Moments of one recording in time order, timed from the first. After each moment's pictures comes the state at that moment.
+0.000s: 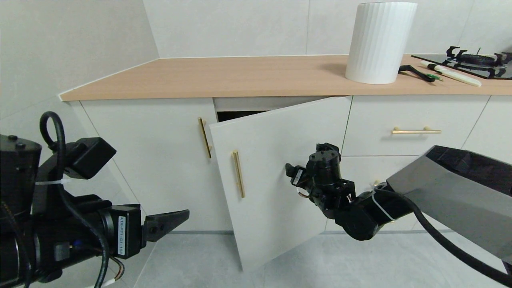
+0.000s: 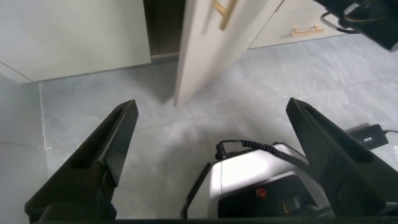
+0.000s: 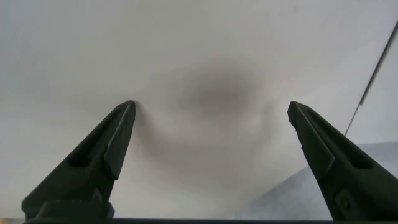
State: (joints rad) left arm -0.53 1.21 -0.75 0.10 0.14 -0.29; right arm 0.65 2.29 -1.22 -0.81 -0.46 0.58
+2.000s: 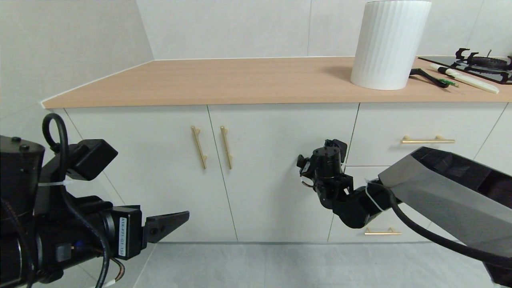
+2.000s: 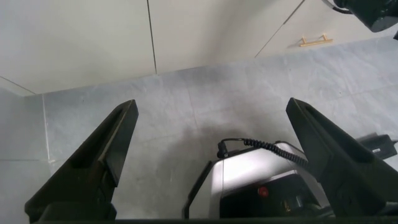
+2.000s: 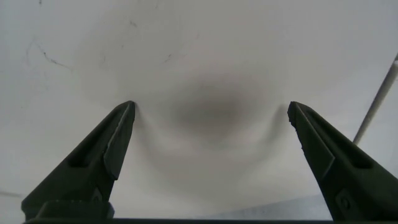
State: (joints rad) left arm -0.53 1.22 -0.75 0.10 0.14 -0.29; right arm 0.57 2.38 -1.33 -0.83 -0.59 0.58
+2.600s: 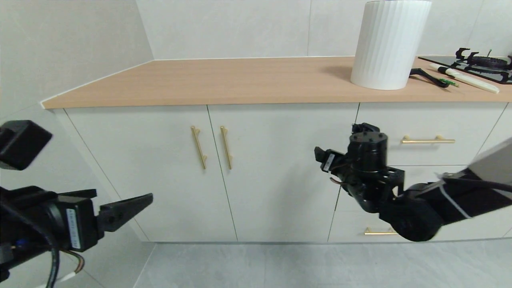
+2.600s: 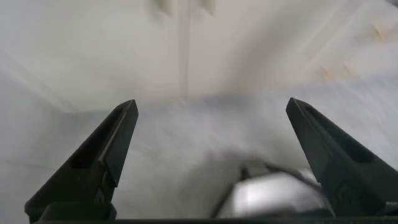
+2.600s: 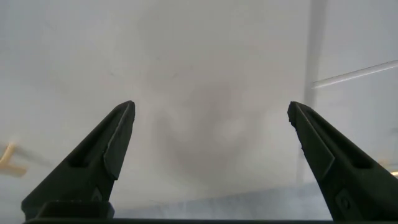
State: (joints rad) left arm -0.47 1.07 -0.75 0.10 0.26 -0.21; right arm 0.60 1.99 -0.97 -0.84 -0.56 0.47
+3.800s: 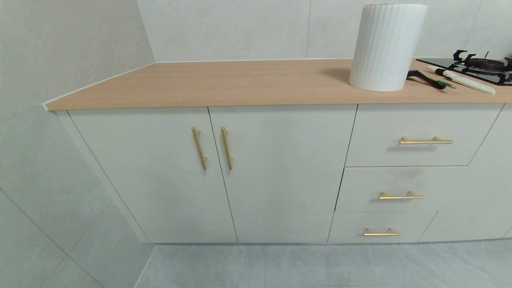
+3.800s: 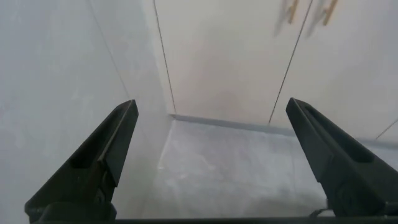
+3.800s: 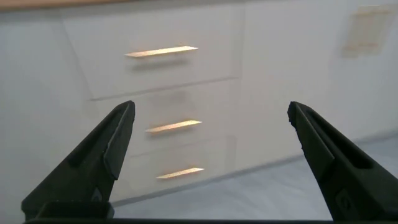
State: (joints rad) left arm -0.21 0.11 -0.45 0.45 0.42 -0.05; right arm 0.18 0.18 -0.10 -0.24 -0.56 -0.08
